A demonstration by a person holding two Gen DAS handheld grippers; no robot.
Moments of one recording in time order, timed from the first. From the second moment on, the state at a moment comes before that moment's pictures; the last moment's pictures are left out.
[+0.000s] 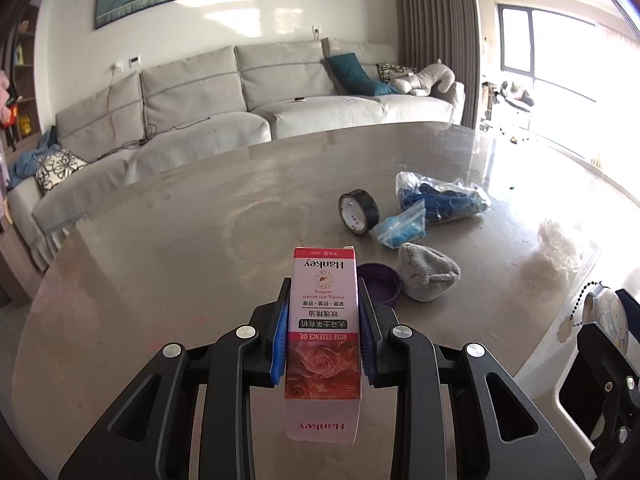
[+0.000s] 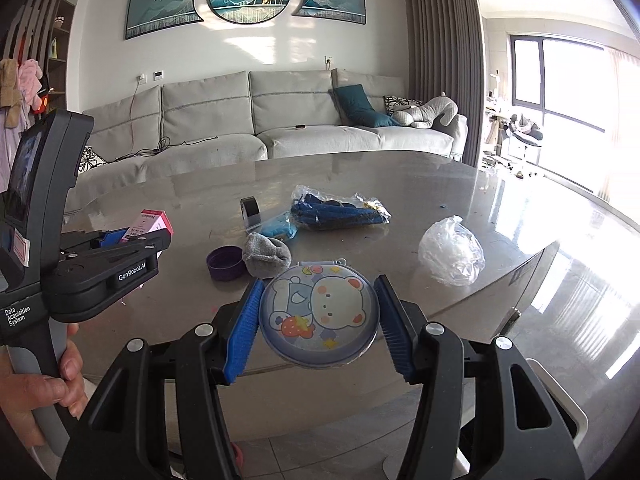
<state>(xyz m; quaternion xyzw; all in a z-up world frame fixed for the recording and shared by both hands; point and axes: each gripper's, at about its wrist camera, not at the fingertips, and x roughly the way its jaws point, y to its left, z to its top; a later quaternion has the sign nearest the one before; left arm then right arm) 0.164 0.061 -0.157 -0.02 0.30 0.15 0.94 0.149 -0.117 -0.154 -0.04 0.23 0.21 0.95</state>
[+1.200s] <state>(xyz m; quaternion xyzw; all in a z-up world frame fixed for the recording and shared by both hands) 0.229 -0.249 -0.230 0.14 0.35 -0.24 0.90 0.120 -0.336 -0.208 0.04 0.26 -0.09 0.96</state>
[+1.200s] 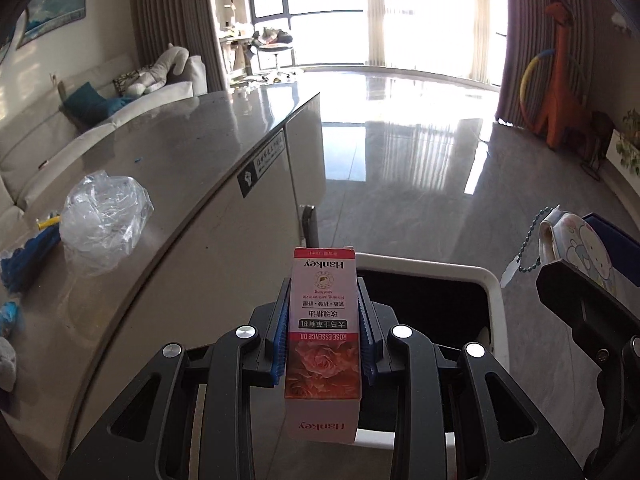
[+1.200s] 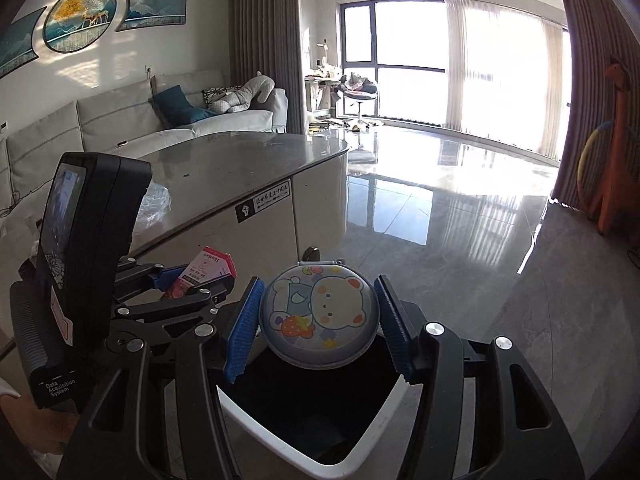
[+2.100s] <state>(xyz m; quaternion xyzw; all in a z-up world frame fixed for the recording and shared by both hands) 0.242 -0.293 -0.285 0.15 0.42 -0.31 0.84 0.155 -0.377 -0.244 0.07 0.31 -0.12 0.94</state>
